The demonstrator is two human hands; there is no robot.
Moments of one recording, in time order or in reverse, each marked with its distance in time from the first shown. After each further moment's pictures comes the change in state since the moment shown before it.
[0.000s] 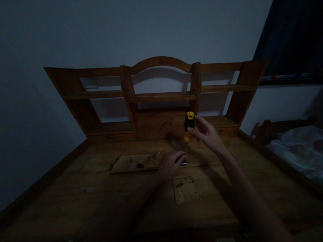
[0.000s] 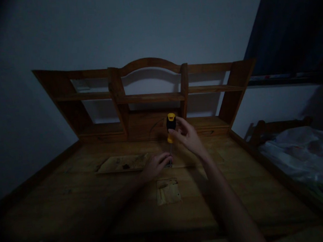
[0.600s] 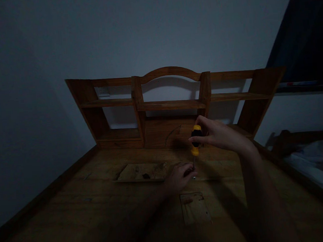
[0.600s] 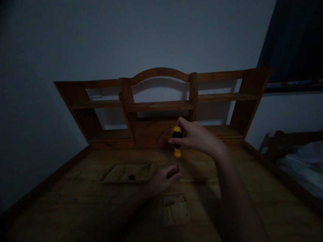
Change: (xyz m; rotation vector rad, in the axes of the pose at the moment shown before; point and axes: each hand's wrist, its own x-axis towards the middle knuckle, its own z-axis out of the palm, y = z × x) left_hand 0.000 -0.004 -0.001 0.025 -0.039 0.032; right_hand 0.042 -0.062 -0.016 -0.771 -0.340 -0.053
